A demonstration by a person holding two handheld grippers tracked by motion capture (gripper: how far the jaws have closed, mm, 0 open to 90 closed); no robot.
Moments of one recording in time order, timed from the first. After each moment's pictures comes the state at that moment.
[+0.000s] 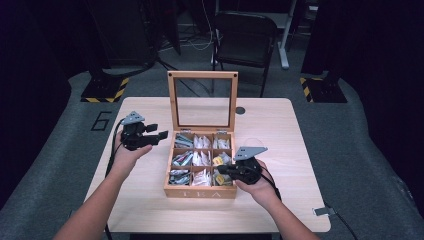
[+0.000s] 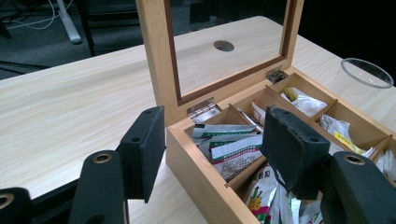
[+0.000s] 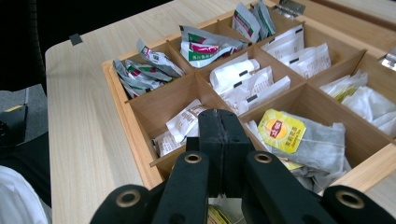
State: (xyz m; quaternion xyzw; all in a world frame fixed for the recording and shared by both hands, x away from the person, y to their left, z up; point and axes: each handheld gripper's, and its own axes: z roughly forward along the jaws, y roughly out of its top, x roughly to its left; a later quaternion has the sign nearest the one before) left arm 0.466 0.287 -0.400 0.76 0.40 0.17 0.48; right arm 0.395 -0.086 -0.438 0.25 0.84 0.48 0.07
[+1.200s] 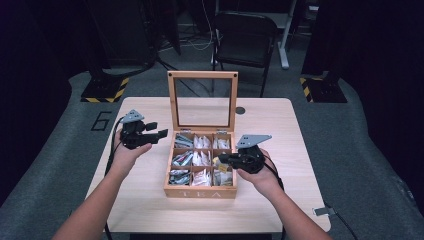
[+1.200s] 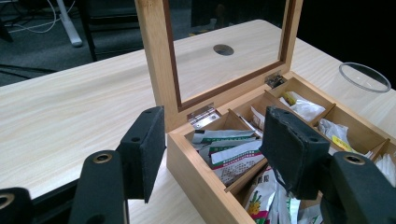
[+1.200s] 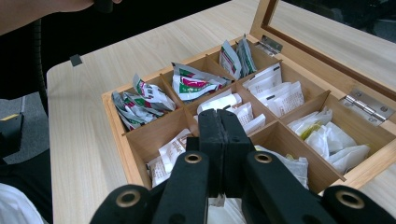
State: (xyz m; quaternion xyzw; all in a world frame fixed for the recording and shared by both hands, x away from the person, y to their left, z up) left arm 0.467 0.287 -0.394 0.76 0.40 0.18 0.49; right arm 0.410 -0.089 -0.403 0.25 0.83 0.49 0.08
